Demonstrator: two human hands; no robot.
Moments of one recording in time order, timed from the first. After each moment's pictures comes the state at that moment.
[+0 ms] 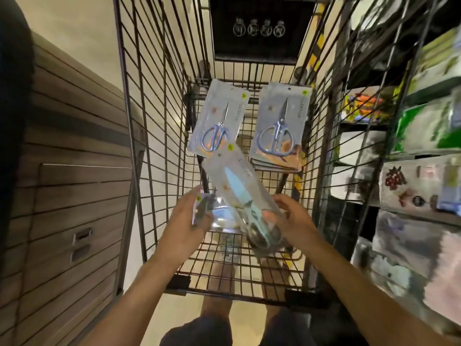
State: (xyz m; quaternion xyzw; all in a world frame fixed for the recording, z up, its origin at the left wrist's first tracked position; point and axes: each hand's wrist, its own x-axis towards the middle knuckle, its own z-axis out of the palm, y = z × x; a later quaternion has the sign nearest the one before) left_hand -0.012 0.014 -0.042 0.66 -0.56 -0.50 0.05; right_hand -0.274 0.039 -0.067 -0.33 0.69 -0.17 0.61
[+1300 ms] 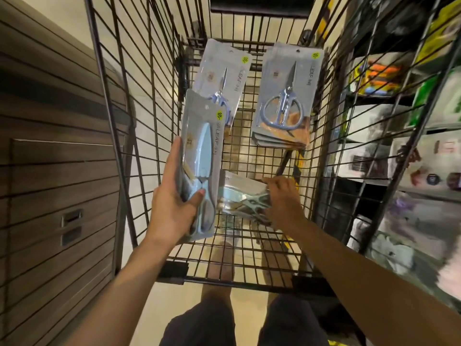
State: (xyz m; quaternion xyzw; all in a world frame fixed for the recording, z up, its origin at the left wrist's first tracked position) left_hand -0.017 0.002 -0.034 0.68 -0.46 -0.54 0.19; right_hand -0.254 0.067 -0.162 -0.61 0.70 0.04 0.36
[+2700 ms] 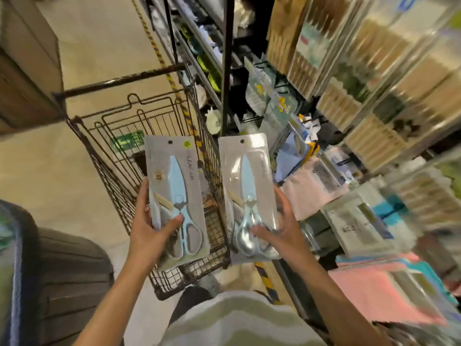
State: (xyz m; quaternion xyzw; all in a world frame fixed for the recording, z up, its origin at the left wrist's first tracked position) left_hand -0.036 0.040 0.292 0.43 -0.64 -0.57 0.30; right_hand -0.260 0.231 0.288 -0.28 0.70 -0.56 0.36
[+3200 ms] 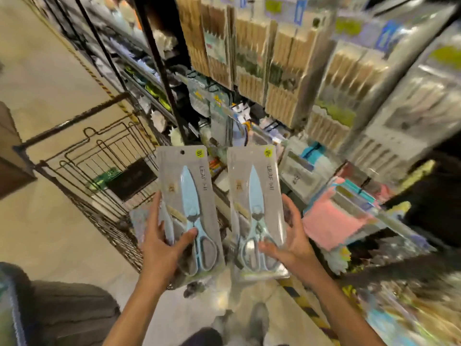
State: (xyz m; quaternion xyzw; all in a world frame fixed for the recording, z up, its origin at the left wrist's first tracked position) left_hand -0.024 0.185 0.338 0.30 -0.71 -0.59 0.23; right_hand -0.176 0.422 0.320 -0.19 0.68 -0.65 0.29
